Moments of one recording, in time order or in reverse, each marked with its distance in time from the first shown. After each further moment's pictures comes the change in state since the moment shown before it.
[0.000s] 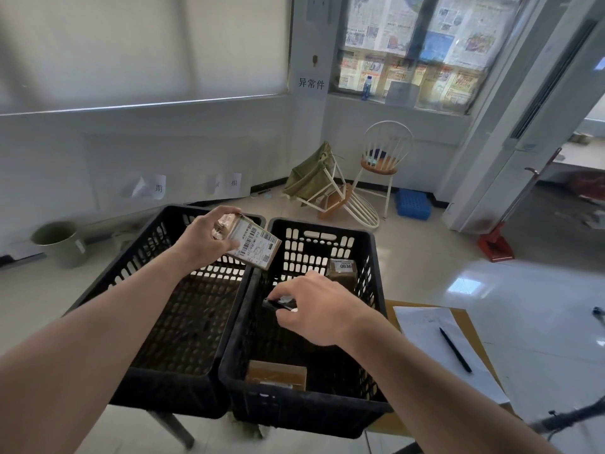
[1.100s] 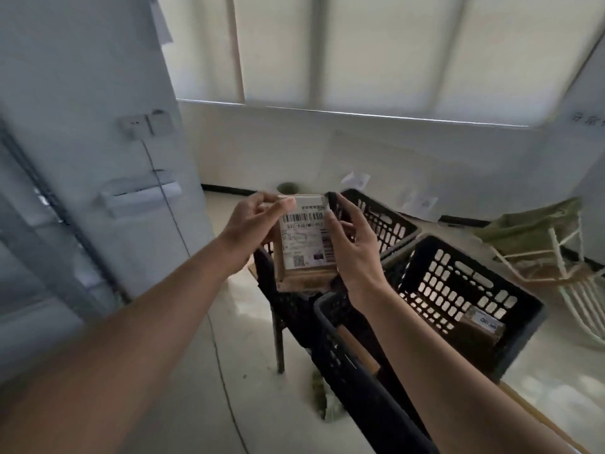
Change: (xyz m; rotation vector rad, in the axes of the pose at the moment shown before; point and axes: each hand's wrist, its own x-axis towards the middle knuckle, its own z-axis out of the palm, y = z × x) left_hand -0.261 0.139 -0.025 -0.494 0.747 -0.376; right_hand 0.003 -0.039 0.037 1.146 0.018 -0.597
